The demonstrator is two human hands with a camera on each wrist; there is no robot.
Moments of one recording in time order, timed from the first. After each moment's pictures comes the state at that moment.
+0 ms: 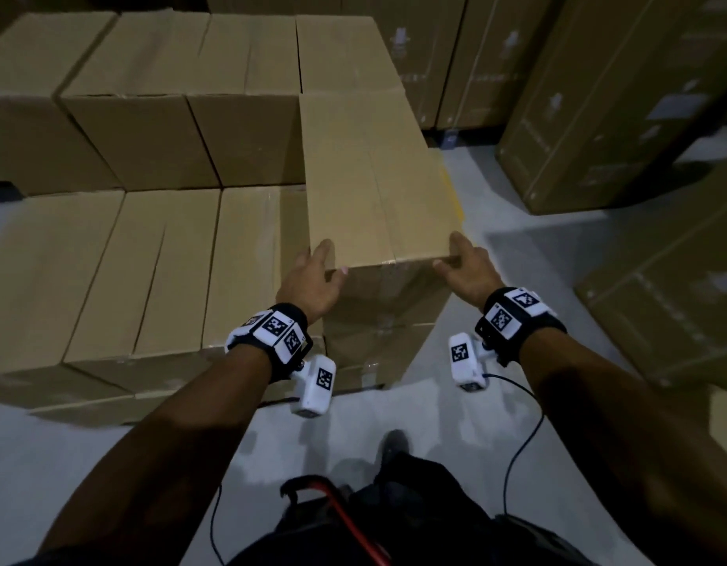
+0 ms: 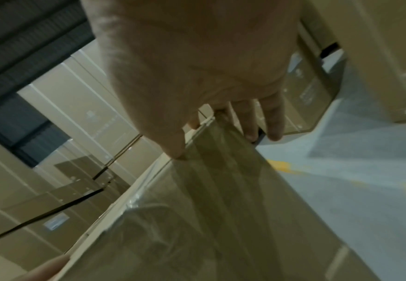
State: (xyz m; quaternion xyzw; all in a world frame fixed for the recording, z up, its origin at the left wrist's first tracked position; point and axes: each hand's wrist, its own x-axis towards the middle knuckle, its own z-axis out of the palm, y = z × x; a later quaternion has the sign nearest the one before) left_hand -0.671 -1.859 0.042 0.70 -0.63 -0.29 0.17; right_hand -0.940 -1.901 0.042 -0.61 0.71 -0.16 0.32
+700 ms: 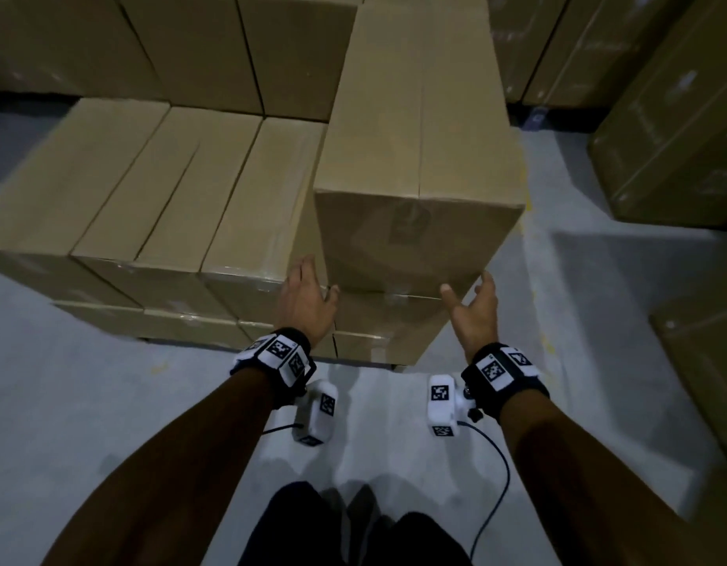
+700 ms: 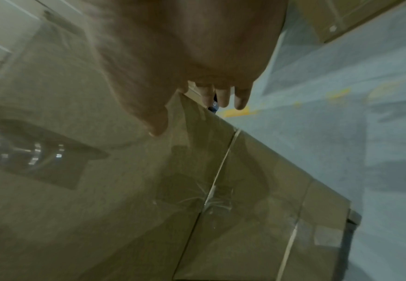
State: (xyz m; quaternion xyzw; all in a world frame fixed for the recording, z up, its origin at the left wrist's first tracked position) left_hand -0.704 -1.791 -0.091 0.80 -0.51 -0.22 0.24; right_hand -0.945 -1.863 -0.127 -0.48 0.69 -0.34 0.42
